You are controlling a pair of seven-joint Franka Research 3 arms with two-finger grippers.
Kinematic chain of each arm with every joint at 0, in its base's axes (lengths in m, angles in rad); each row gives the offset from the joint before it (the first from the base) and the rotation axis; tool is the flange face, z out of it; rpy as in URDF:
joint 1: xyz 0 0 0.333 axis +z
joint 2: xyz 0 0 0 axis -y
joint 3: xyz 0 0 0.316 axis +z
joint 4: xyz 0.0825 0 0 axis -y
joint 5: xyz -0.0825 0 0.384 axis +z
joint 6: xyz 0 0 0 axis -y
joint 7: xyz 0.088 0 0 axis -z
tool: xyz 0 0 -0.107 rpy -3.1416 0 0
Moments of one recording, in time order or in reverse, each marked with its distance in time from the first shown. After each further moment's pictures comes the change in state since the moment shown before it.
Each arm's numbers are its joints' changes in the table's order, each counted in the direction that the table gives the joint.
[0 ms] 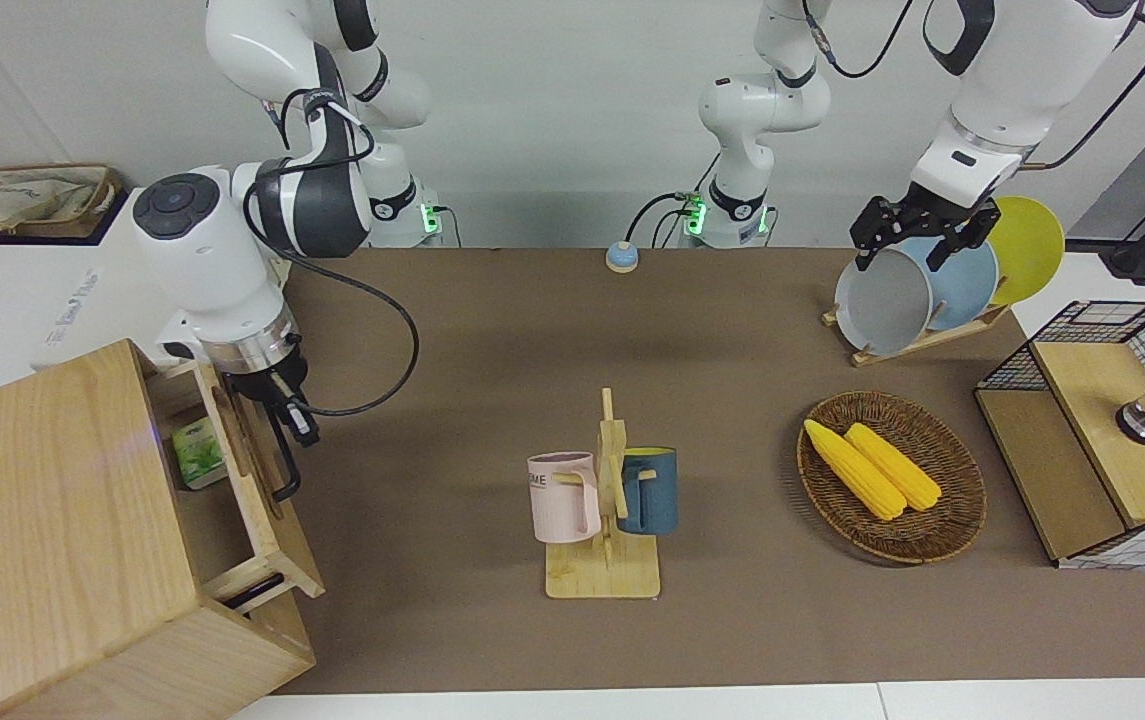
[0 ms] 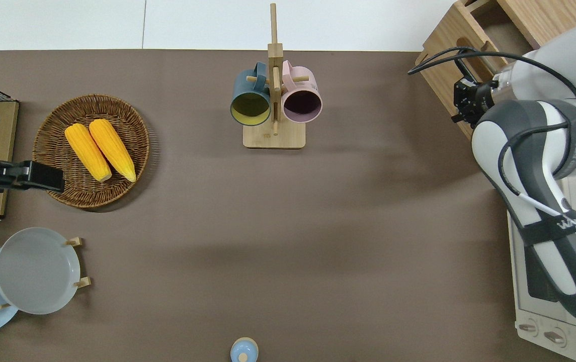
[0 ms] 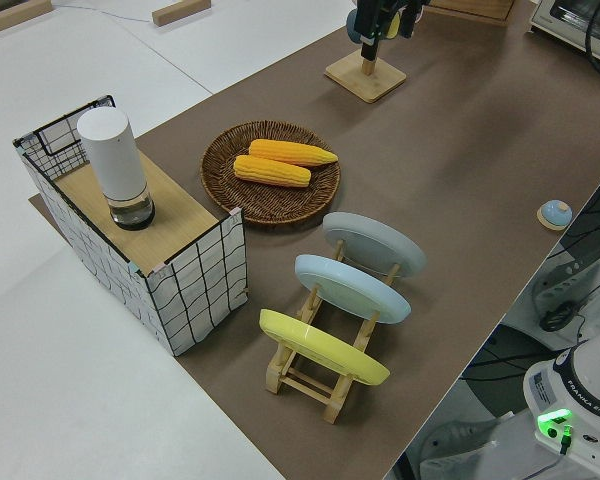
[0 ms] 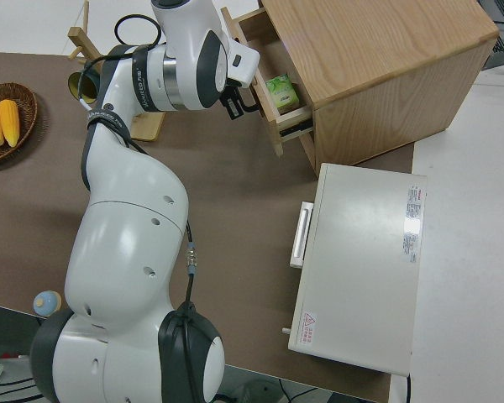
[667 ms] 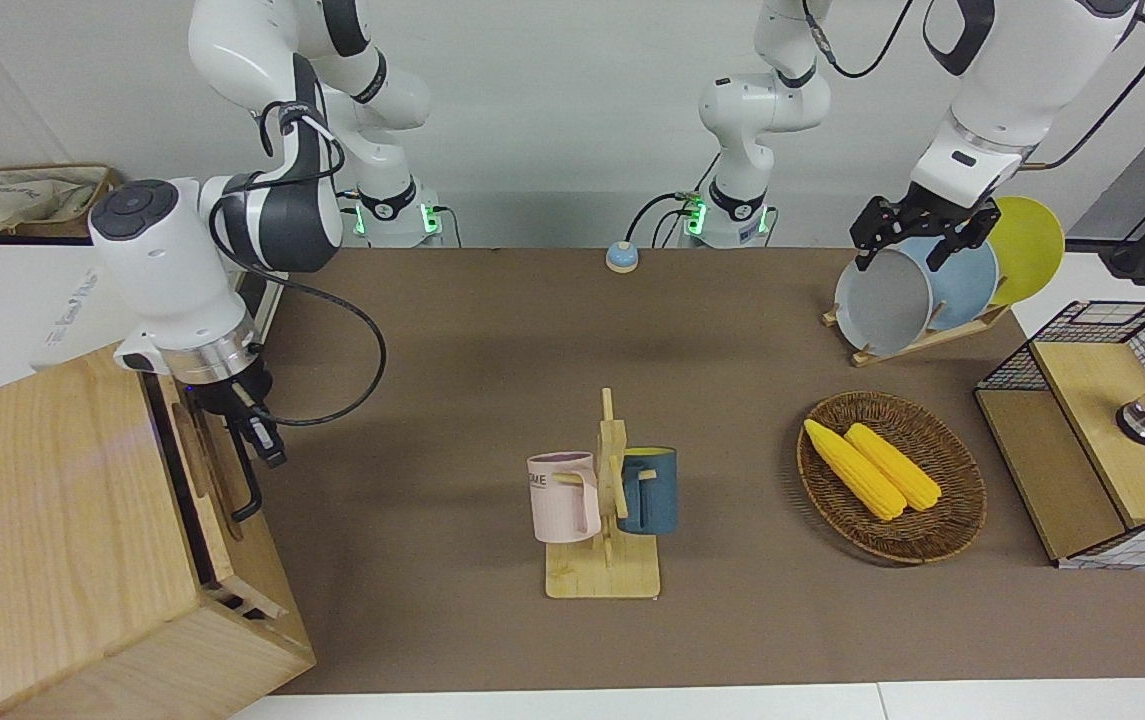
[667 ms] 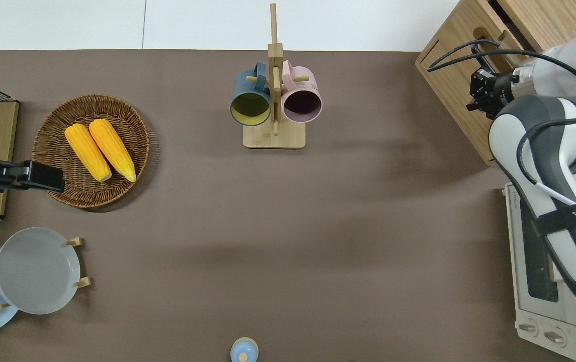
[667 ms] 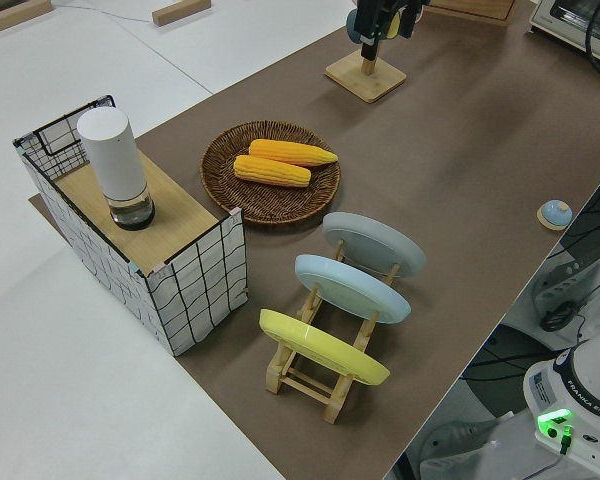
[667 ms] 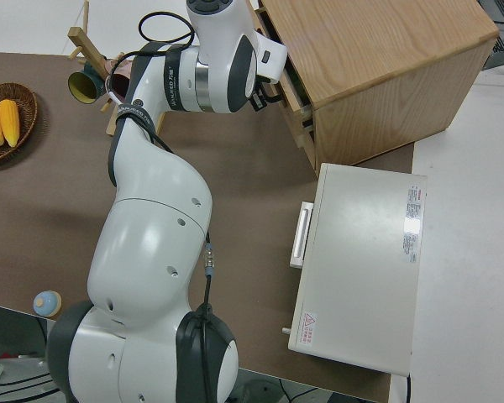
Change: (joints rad) left arm 0.000 0.000 0.000 0.000 0.000 0.000 0.000; right arm -0.045 -0.018 0.003 0.000 0.003 0.078 -0.078
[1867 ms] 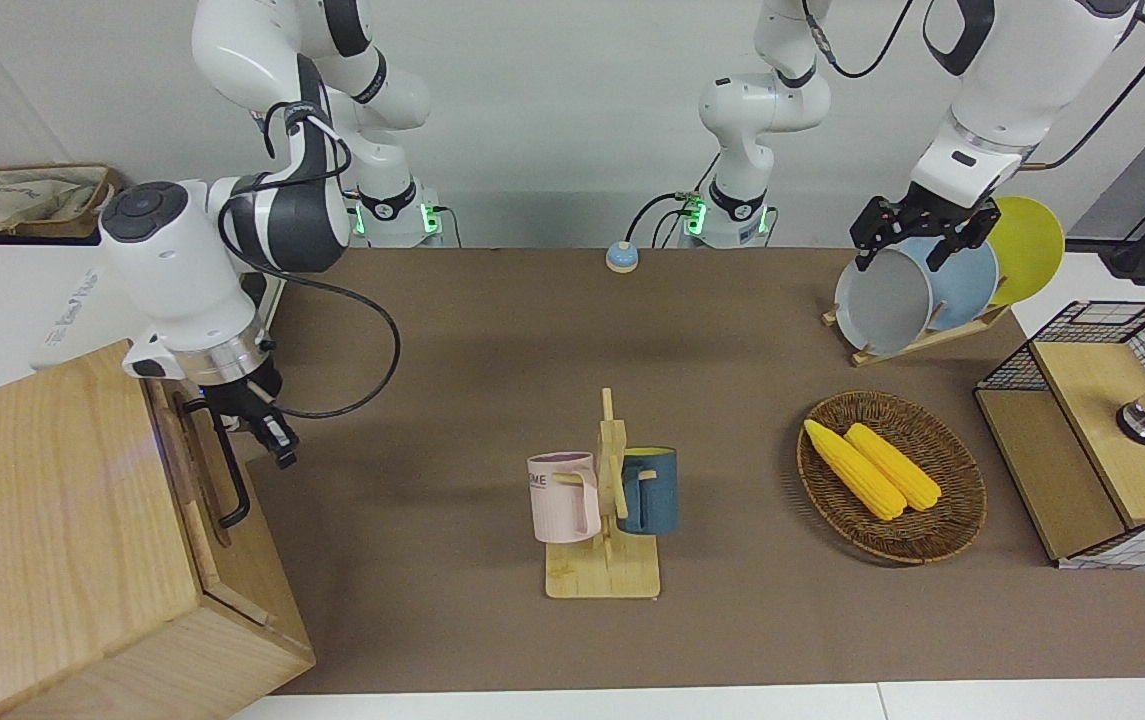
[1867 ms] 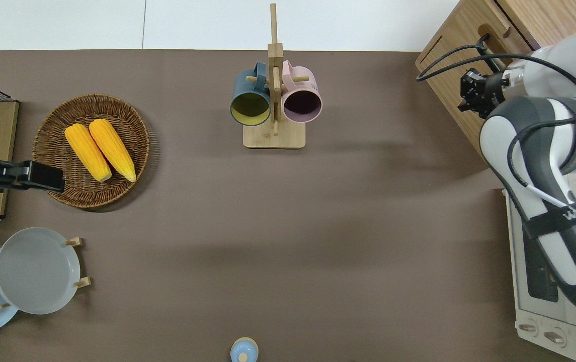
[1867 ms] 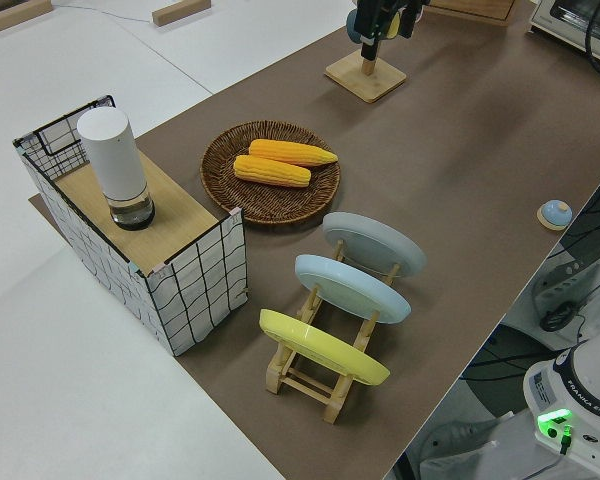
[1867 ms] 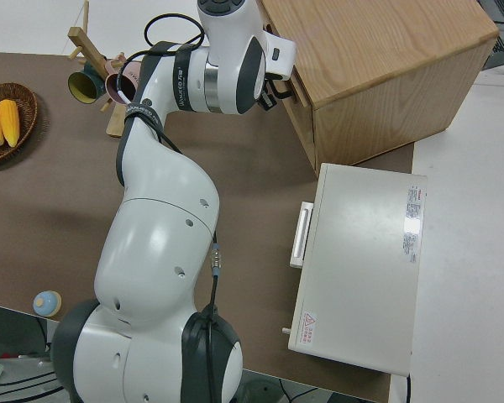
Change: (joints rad) left arm 0.000 0.000 0.000 0.000 0.000 0.000 0.000; right arm 0.019 -0.003 0.018 0.002 0.001 -0.003 -0.091
